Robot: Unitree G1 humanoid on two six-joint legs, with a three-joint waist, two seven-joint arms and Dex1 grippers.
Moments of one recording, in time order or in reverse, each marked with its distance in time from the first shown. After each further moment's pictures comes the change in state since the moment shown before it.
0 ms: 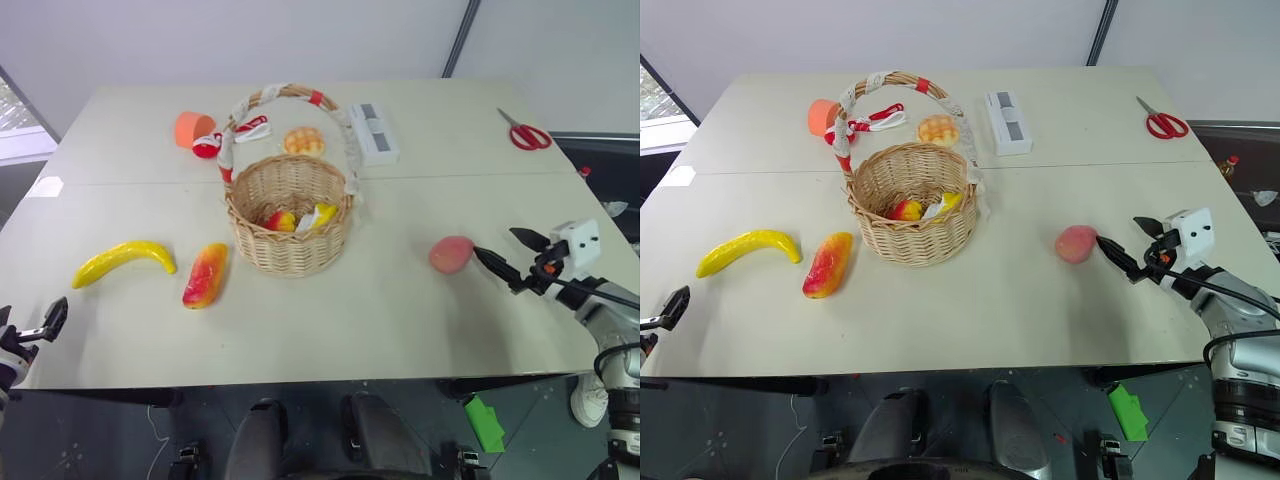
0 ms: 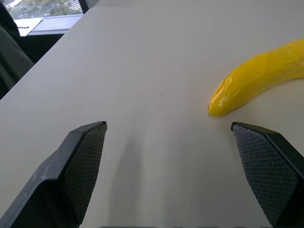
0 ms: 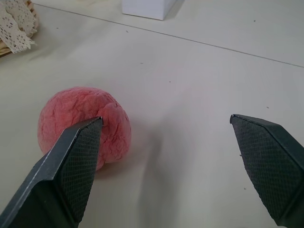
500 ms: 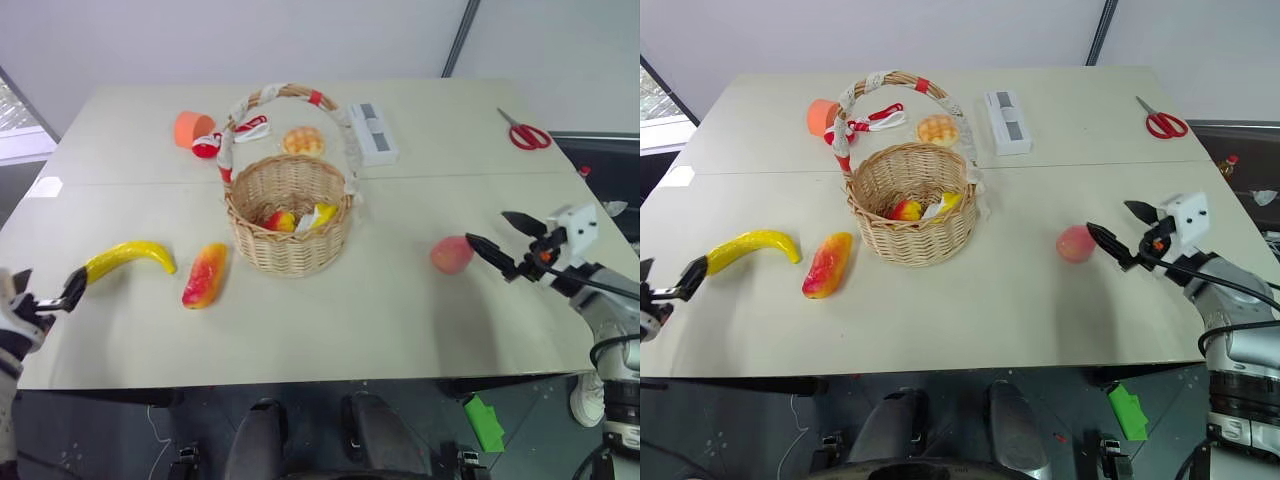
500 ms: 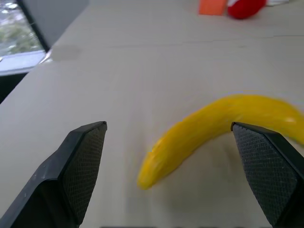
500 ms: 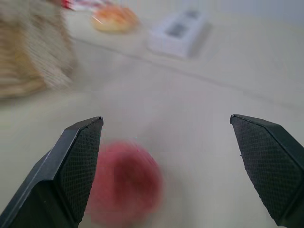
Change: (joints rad) left arm -0.097 0.075 -0.113 -0.155 0.001 0.071 -0.041; right arm -0.057 -0.007 0.045 -0.206 0.072 0.102 0.040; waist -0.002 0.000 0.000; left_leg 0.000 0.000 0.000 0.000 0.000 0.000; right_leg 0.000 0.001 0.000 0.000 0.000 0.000
